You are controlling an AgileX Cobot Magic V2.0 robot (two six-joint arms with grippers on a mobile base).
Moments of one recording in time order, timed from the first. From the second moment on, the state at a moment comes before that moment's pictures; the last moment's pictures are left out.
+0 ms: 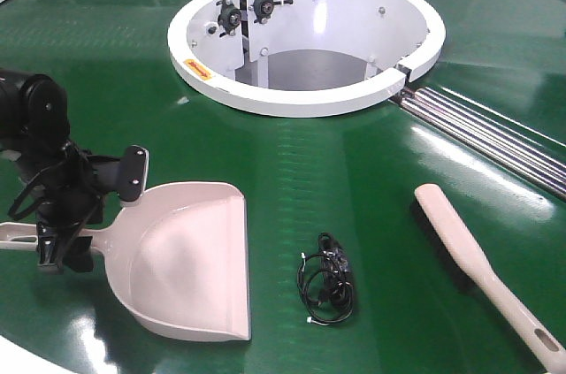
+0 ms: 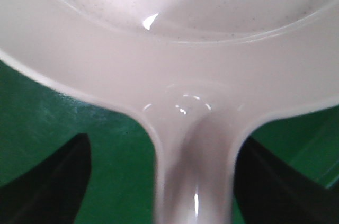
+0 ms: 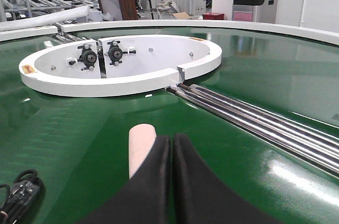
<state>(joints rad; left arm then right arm) -0.20 1.80 -1.26 0.01 1.10 1.30 0.05 -0.02 0.03 -0.05 0.11 0.06</state>
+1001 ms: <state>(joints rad) -0.26 1.79 -1.26 0.01 1.15 1.30 0.05 -0.02 0.03 -0.05 0.11 0.06</state>
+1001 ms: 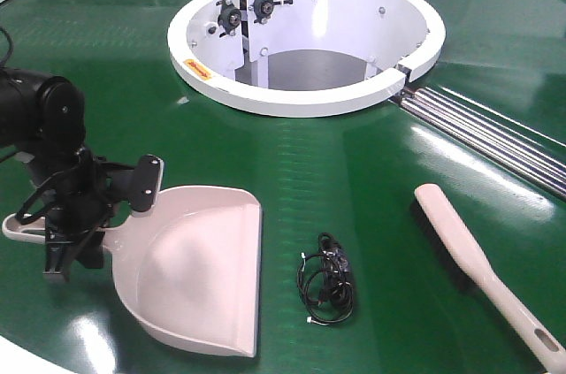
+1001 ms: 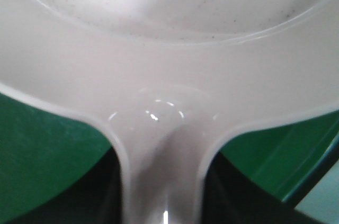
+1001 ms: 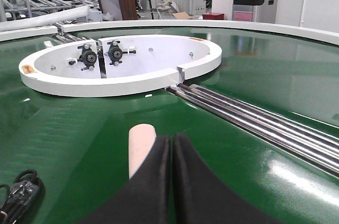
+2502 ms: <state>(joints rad) -0.28 1.82 -1.26 0.02 1.08 1.24 0.05 -0.02 0.03 -0.05 0.11 0.06</state>
